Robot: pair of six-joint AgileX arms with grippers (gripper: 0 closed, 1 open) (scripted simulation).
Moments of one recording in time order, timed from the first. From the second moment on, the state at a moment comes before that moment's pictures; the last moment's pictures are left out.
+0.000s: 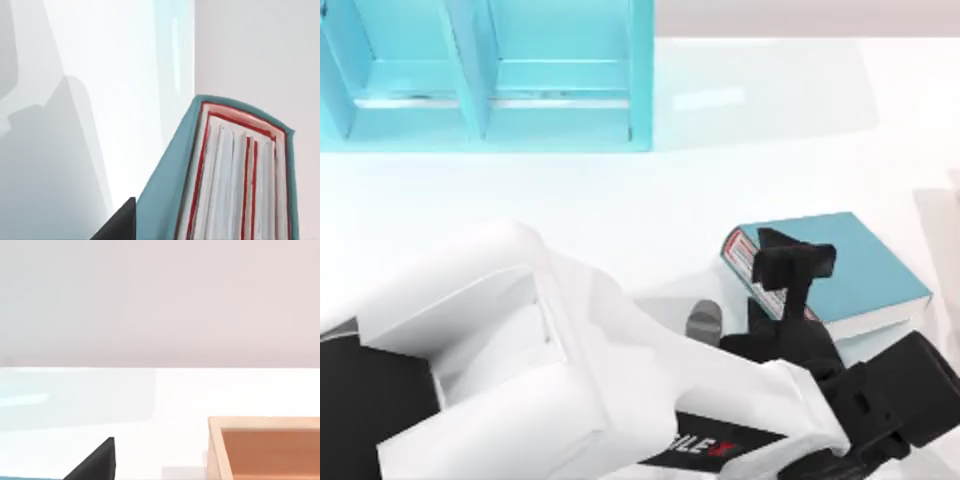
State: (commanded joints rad) left arm -1.24 2.18 1.28 0.02 -1.23 -2.36; right arm 0.00 0.00 0.00 0.00 0.00 0.00
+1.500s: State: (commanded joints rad) left arm -1.55 2.29 1.54 -1.13 -1.26 -3.41; right arm 0.00 0.00 0.00 0.00 0.00 0.00
